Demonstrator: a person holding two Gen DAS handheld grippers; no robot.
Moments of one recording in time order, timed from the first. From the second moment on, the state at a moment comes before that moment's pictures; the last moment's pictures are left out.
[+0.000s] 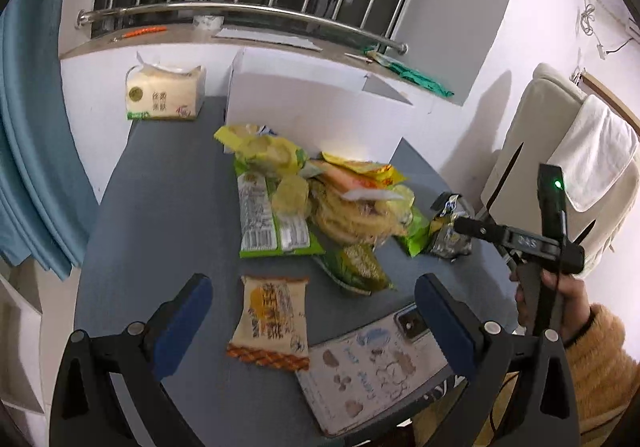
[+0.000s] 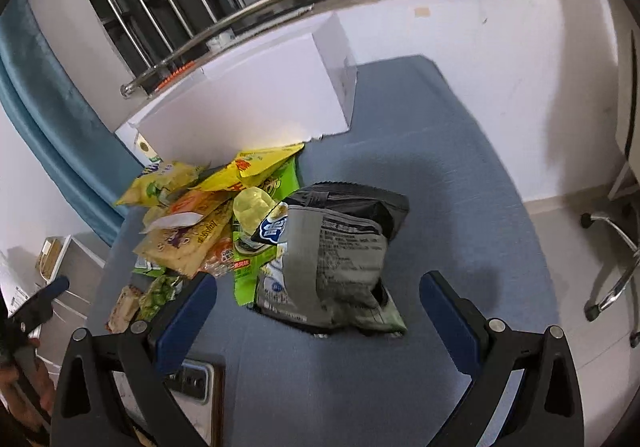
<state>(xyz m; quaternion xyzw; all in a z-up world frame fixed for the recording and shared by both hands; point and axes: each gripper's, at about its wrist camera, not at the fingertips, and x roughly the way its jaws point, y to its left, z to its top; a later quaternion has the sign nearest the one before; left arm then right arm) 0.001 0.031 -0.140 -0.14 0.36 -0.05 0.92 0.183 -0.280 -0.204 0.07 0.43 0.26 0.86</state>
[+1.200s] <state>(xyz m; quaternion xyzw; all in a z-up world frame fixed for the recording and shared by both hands) 0.053 0.021 -0.204 -0.04 0.50 0.04 0.87 0.138 -0.326 -0.177 0.11 0.40 0.27 0.87</state>
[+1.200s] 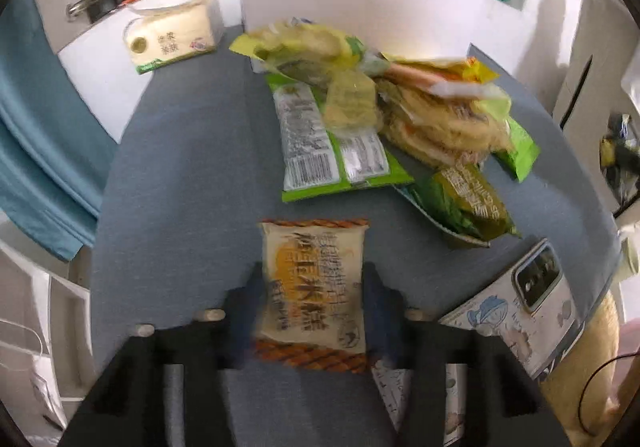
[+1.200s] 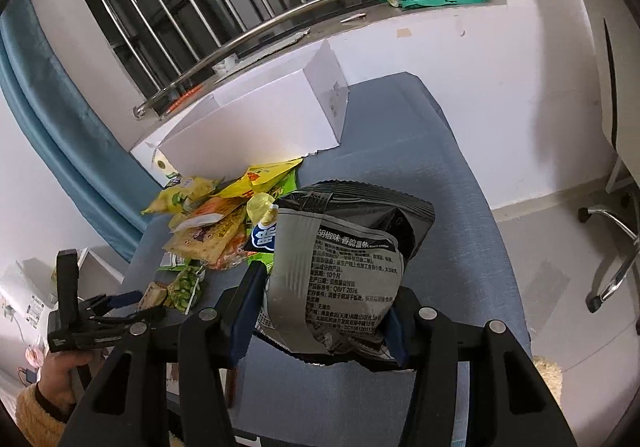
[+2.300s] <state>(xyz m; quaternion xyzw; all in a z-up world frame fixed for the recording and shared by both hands) 0.291 0.065 -0.031 -0.10 0.31 -0.06 0.95 0.339 -0.175 -0.053 0.05 0.35 0.35 0.87</state>
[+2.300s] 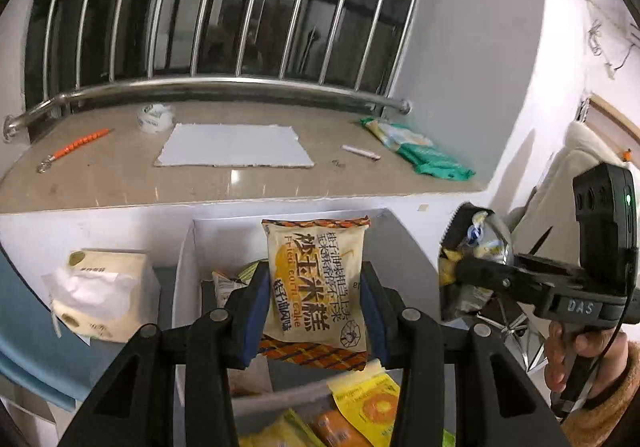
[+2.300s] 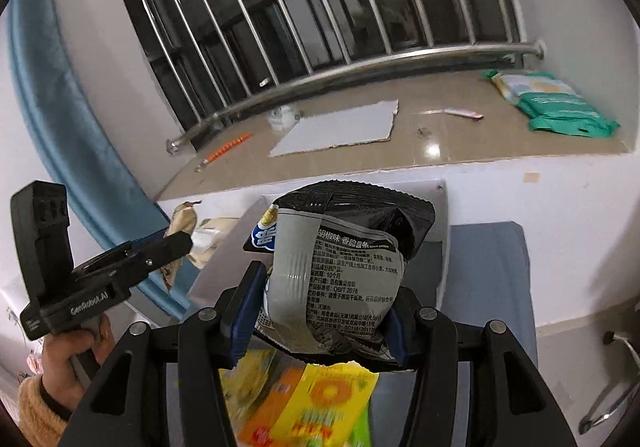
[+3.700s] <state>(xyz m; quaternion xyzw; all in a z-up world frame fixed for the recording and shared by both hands) 0.048 0.040 -0.090 -0.12 0.31 -0.05 0.94 0.127 -0.266 -0.118 0.04 0.33 0.33 0.88</state>
